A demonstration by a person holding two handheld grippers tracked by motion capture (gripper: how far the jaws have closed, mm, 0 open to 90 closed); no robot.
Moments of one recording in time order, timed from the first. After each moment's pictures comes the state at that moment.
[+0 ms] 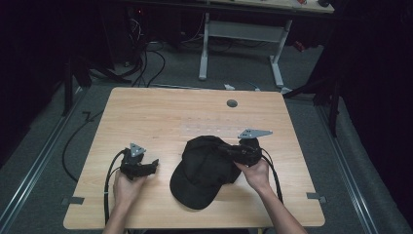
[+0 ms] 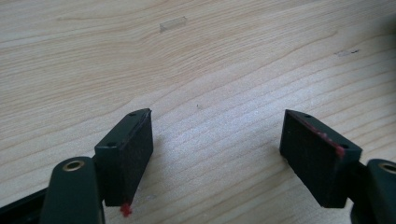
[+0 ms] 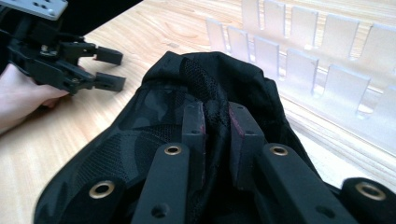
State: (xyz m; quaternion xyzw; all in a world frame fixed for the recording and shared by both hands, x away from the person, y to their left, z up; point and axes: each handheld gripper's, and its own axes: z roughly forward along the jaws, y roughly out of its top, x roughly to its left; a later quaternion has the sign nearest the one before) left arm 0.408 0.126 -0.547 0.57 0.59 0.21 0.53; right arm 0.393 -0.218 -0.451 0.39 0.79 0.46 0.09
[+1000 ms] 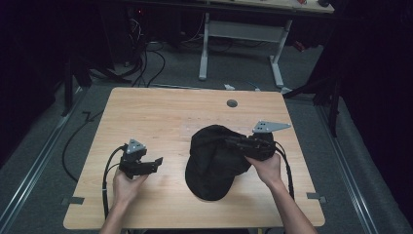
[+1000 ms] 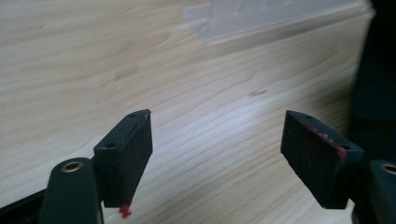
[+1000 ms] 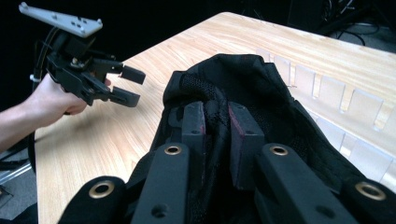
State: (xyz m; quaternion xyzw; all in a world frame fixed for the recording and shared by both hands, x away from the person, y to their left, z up) left arm 0.390 0.116 -0.493 0.57 0.56 0.13 0.58; right arm 0.384 -0.241 -0.405 0.33 0.79 0.51 0.09
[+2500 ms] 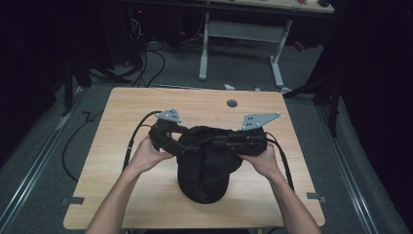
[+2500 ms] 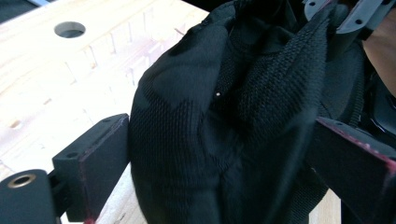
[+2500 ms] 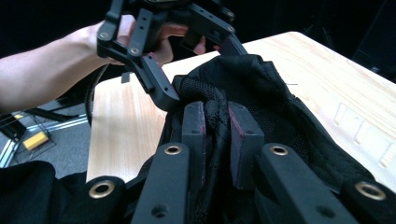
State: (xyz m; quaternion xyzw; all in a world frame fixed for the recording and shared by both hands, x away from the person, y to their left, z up) left arm 0.409 0.036 -0.389 0.69 0.39 -0.08 0.60; right arm 0.388 -0.210 -0.370 0.18 0.83 0.52 0.05
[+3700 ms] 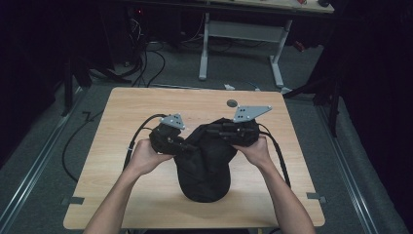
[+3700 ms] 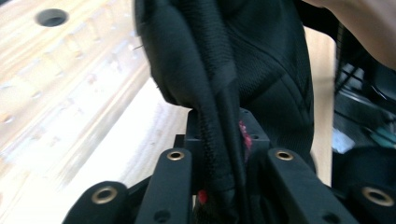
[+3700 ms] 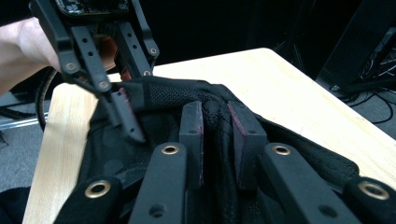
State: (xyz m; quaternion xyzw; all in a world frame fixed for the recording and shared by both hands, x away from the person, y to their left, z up) left arm 0.391 0.036 -0.381 0.72 0.38 -0.06 0.58; right arm 0.411 -0.194 -0.366 0.17 0.83 0.52 0.12
